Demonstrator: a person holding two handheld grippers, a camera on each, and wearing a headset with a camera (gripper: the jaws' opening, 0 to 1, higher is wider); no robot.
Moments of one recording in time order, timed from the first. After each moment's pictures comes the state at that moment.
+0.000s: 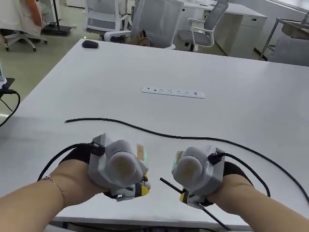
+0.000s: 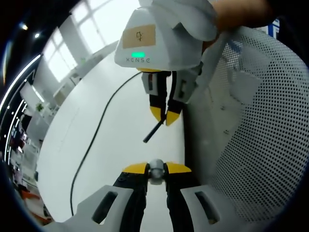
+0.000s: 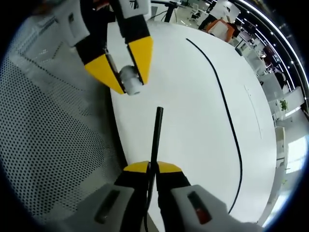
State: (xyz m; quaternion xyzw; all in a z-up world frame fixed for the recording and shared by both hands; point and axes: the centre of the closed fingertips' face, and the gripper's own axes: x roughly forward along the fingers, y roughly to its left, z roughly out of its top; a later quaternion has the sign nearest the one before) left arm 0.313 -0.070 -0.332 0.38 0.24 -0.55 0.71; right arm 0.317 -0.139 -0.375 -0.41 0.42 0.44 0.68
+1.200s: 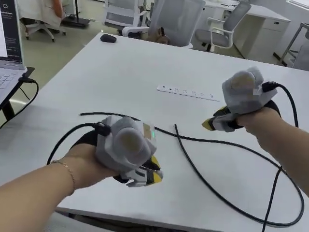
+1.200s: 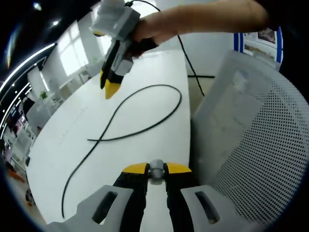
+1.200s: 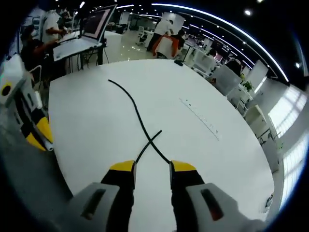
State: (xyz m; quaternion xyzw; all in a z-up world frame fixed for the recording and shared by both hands) left arm 0.333 -0.067 -0.303 0.28 0.24 -0.55 0.75; right arm 0.451 -0.173 -0.268 -0.32 0.33 0.34 0.82
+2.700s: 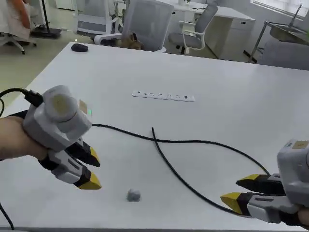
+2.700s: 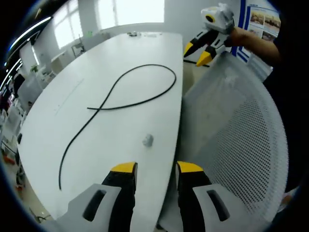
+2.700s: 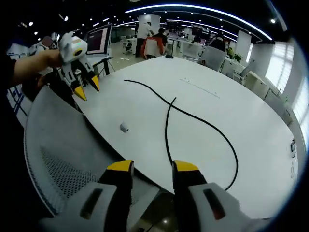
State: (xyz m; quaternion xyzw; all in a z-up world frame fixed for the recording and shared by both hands) left arm 0.309 0.022 -0.266 0.24 0.37 -0.54 0.71; right arm 0.288 -0.230 -0.263 -0.13 0.38 0.31 0.86
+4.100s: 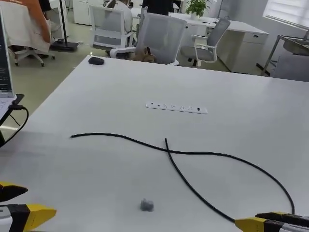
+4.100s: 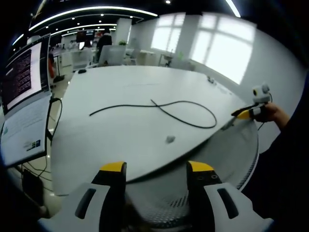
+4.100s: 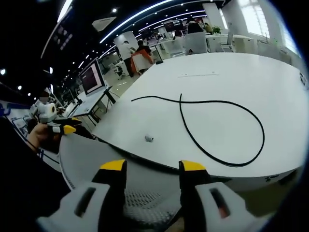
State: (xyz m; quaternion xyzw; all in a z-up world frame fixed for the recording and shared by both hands) left arm 0.244 0.115 -0.228 -0.01 0.35 -0.28 0.90; right arm 0.242 -0.212 -0.237 0.09 0.39 0.29 0.87
